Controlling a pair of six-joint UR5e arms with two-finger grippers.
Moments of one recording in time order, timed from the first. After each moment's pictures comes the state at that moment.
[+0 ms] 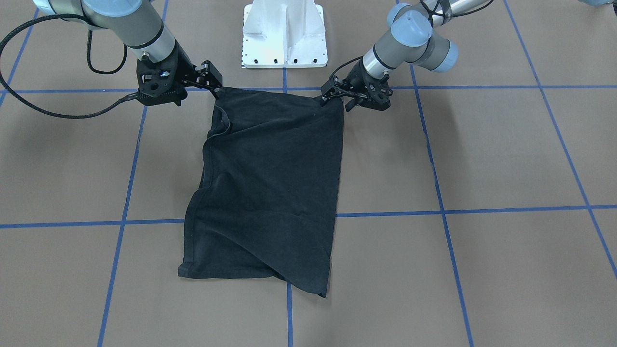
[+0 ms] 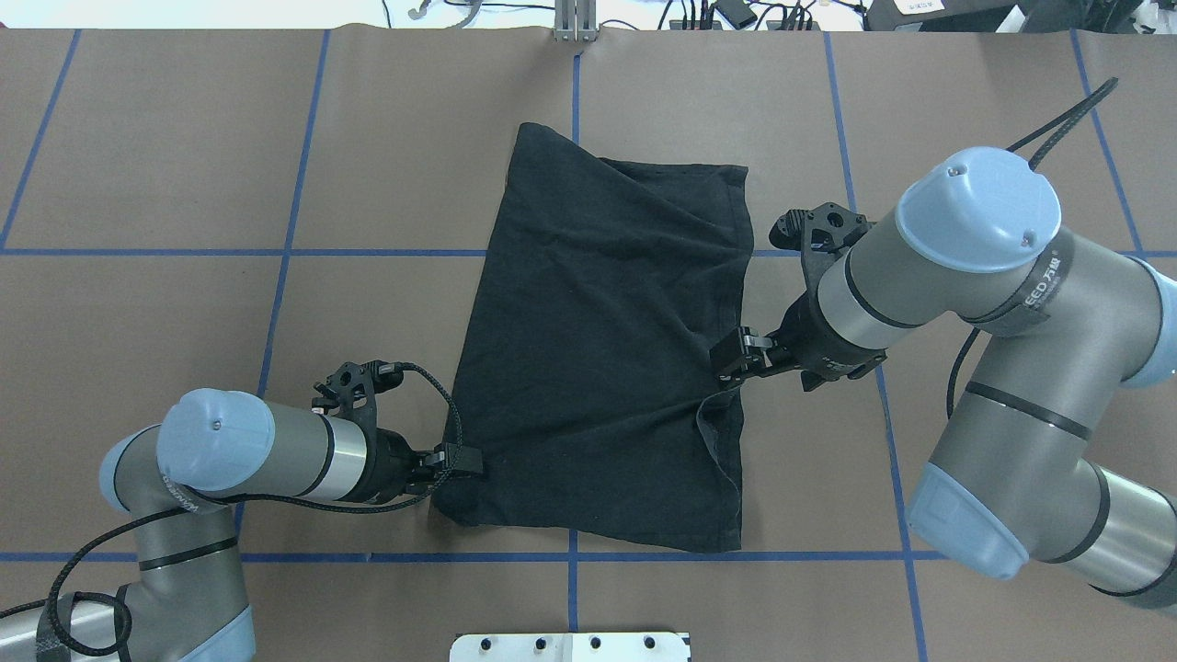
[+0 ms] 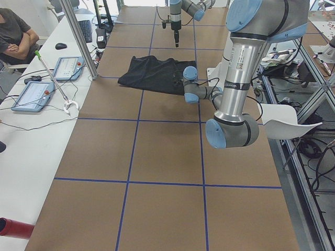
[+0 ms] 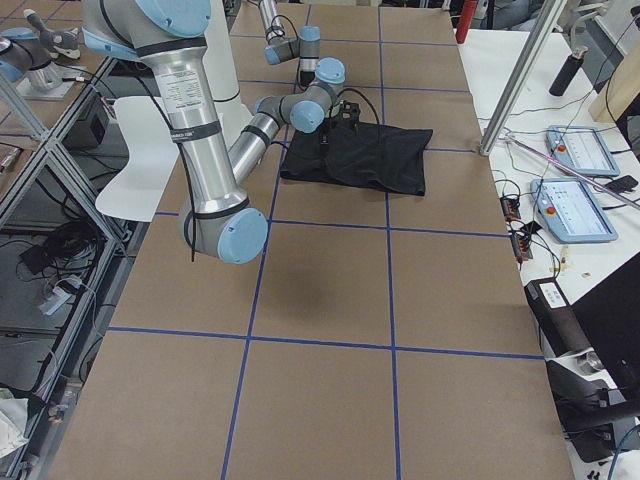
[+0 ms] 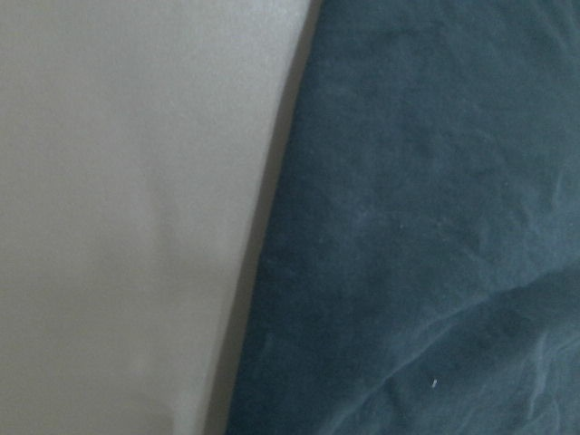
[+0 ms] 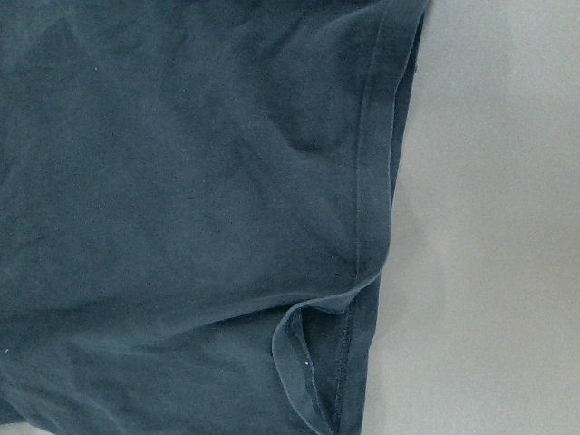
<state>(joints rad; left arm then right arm) -0.35 -1.84 -1.73 -2.41 -1.88 -1.58 0.64 -1.23 2.06 -1.57 2.14 1.12</state>
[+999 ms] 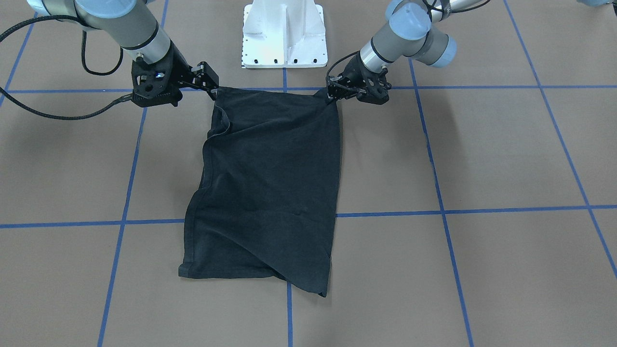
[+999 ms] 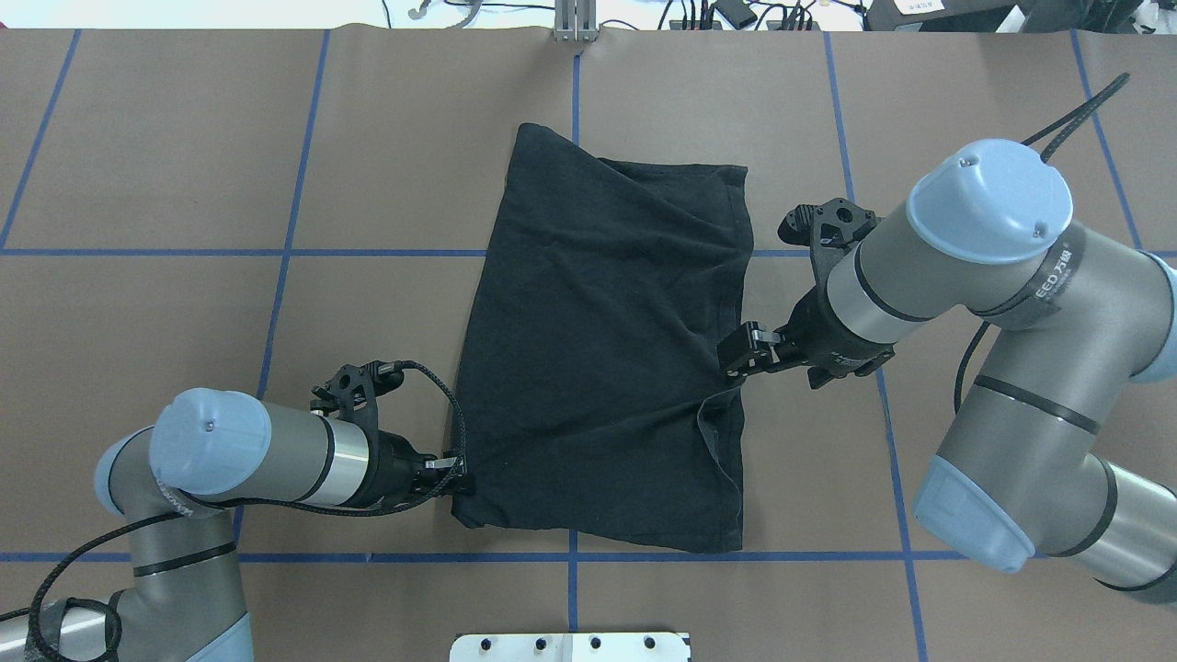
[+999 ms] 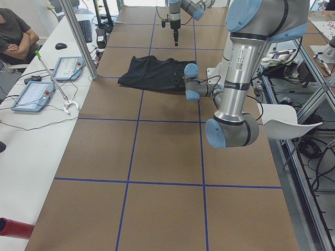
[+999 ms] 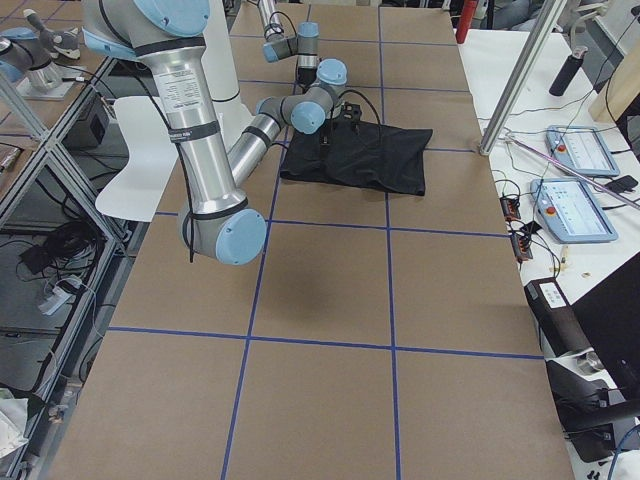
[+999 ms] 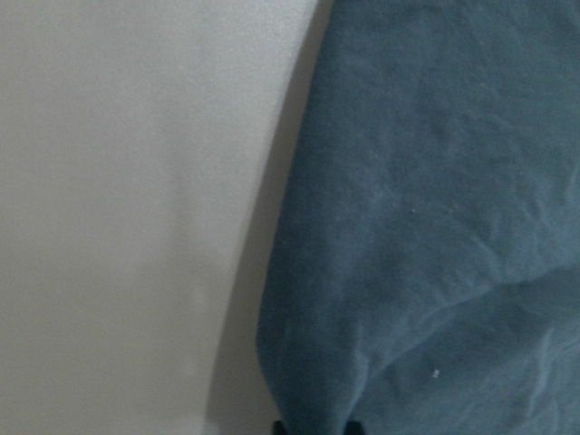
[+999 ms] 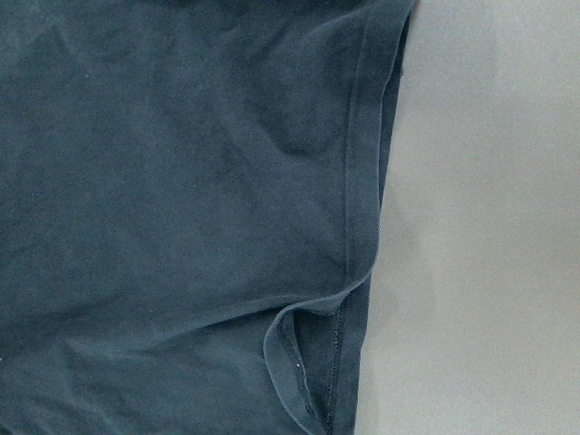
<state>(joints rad) -0.35 -1.84 -1.81 -2.36 -1.90 -1.66 0.65 -1.24 2.06 -1.57 2.15 1.12</state>
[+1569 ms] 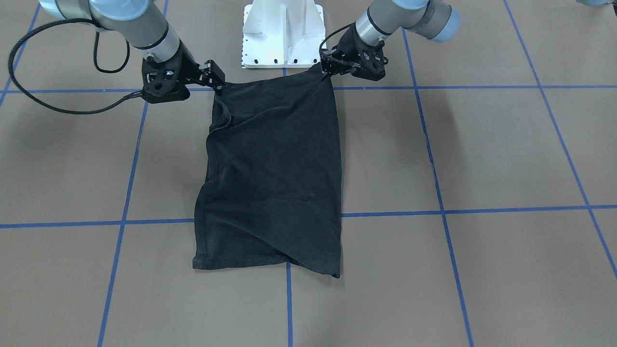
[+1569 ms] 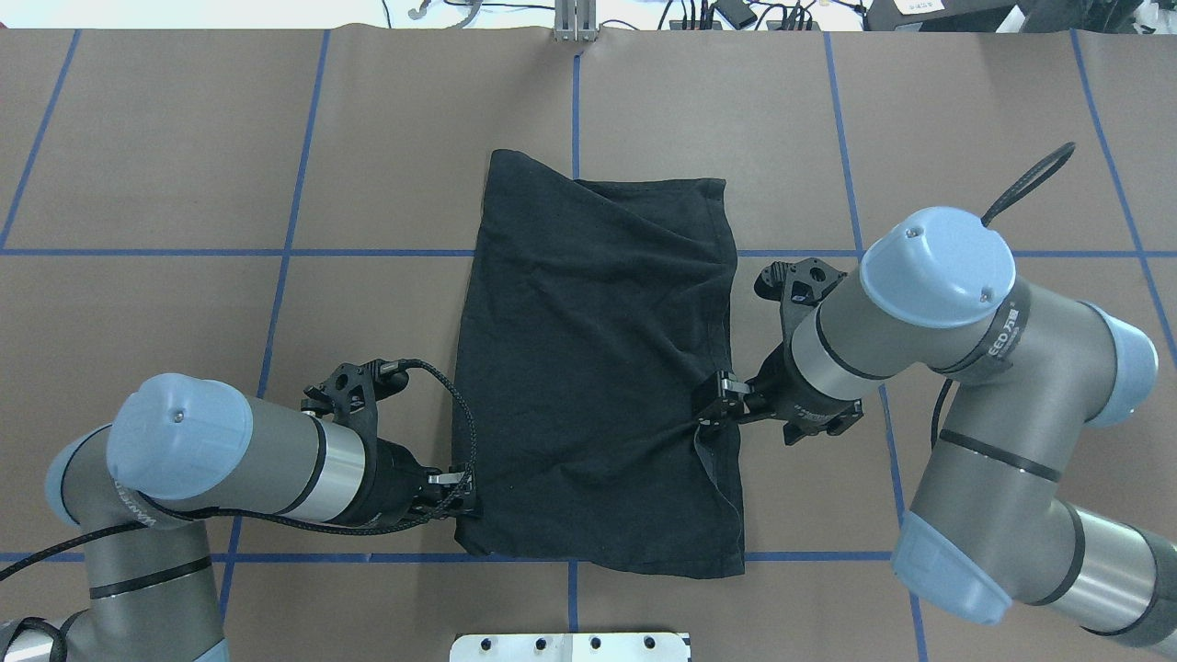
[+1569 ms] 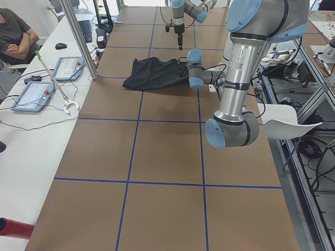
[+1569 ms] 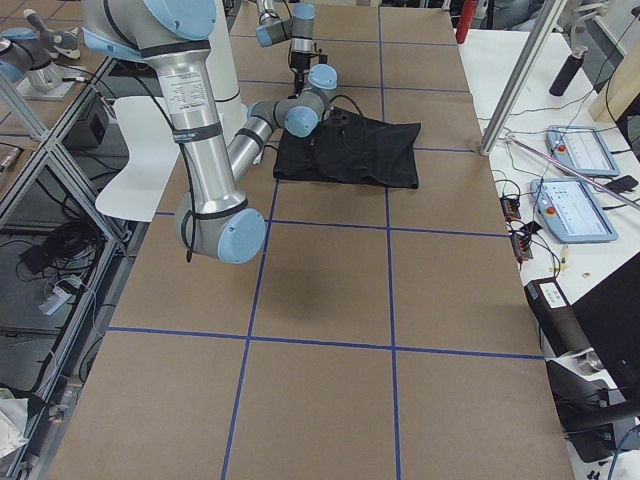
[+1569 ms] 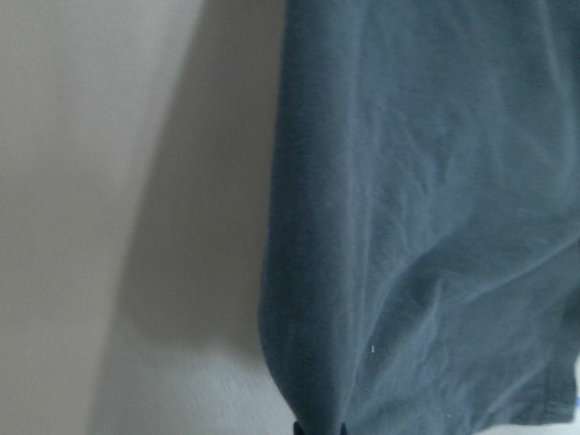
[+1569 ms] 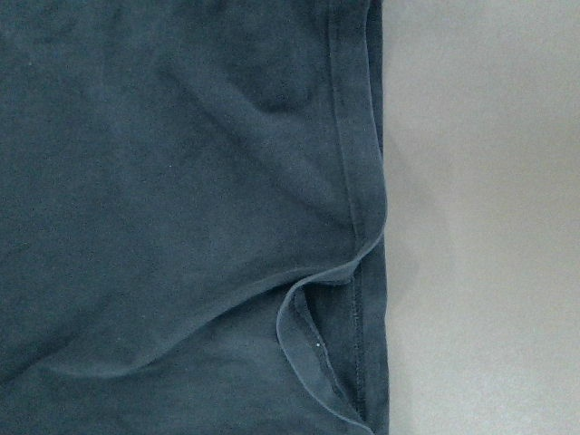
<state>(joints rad) -0.35 -1.85 -1.99 -2.16 -1.95 -1.66 0.52 -1.25 2.03 -1.50 2.13 1.33</state>
